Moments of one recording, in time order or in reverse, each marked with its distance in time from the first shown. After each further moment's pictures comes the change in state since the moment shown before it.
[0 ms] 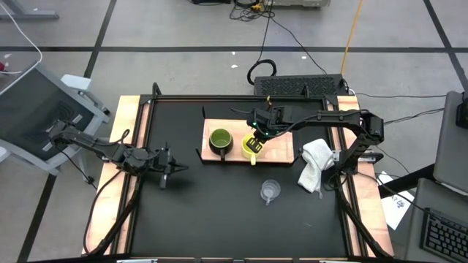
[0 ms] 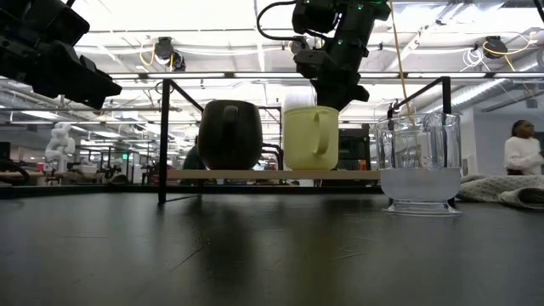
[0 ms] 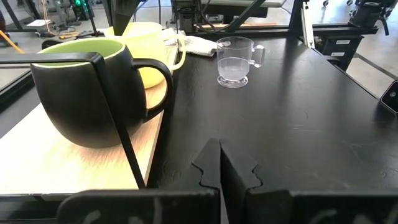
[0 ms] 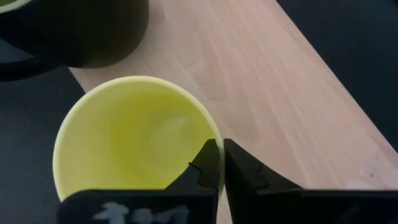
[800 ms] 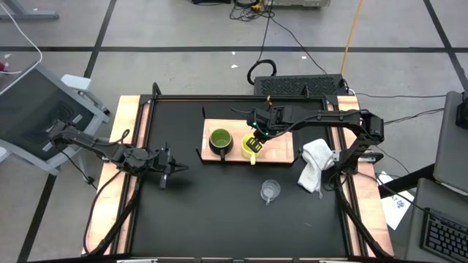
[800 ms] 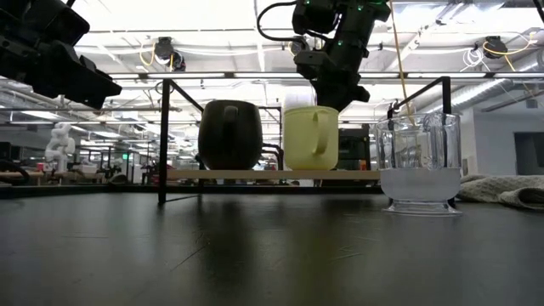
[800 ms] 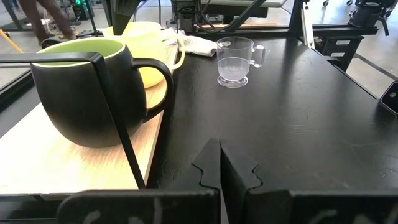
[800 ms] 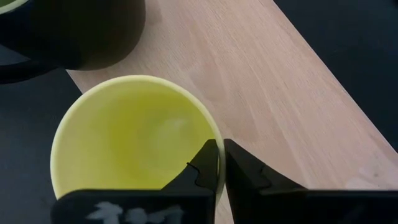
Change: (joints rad) left arm 0.000 0.000 0.000 0.000 0.000 -0.003; right arm 0.000 0.001 -0.002 -0.001 0.001 0.010
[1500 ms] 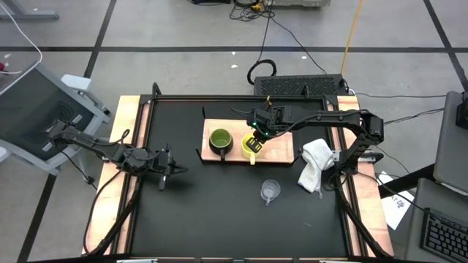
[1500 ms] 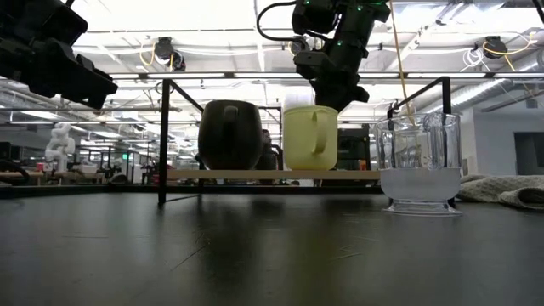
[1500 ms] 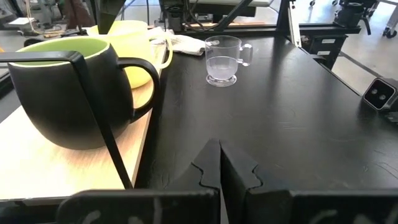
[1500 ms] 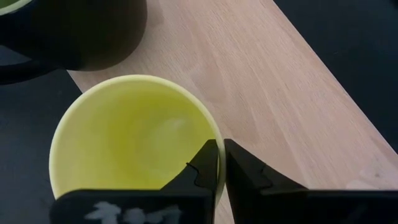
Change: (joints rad) left arm 0.000 0.000 0.000 -0.001 0.046 0.001; right arm 0.001 0.001 -0.001 0.008 -0.004 -0.004
